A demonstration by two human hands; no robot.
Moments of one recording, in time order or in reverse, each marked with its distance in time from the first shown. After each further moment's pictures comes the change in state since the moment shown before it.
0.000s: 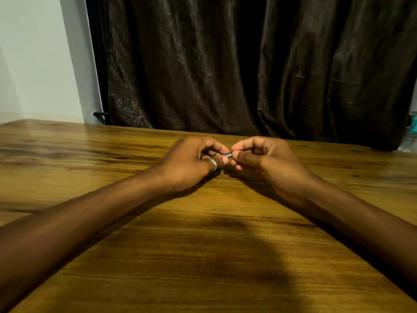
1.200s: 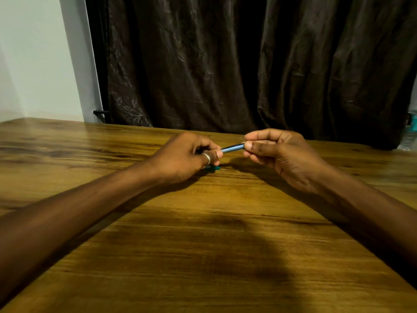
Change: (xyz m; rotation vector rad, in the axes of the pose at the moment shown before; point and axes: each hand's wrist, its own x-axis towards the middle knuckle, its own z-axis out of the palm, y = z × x) left_hand 0.004 -0.008 -0.014 0.168 -0.058 0.002; right_hand 0.013 -0.006 -0.027 0.090 0.006 0.028
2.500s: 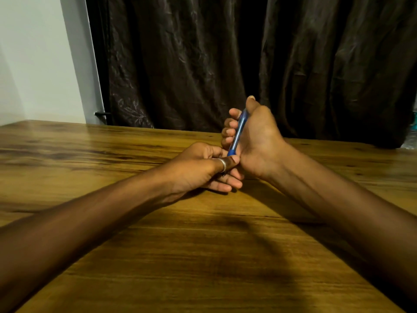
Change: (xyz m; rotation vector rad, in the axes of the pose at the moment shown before) left_hand -0.012 0.034 0.017 -0.714 -0.193 -0.335; right_hand 0.018 -0.030 0.078 0.467 0.177 0.209
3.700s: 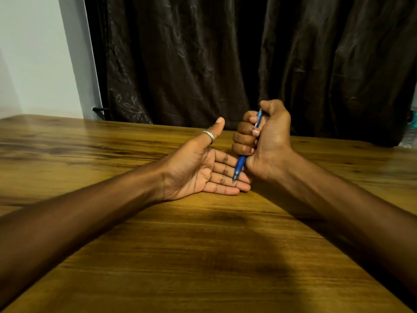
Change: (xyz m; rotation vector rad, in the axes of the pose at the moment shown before) left_hand -0.002 0.001 -0.007 -0.207 -0.190 -0.156; right_hand -0.002 0.006 -0.025 0.101 -0.089 -0.087
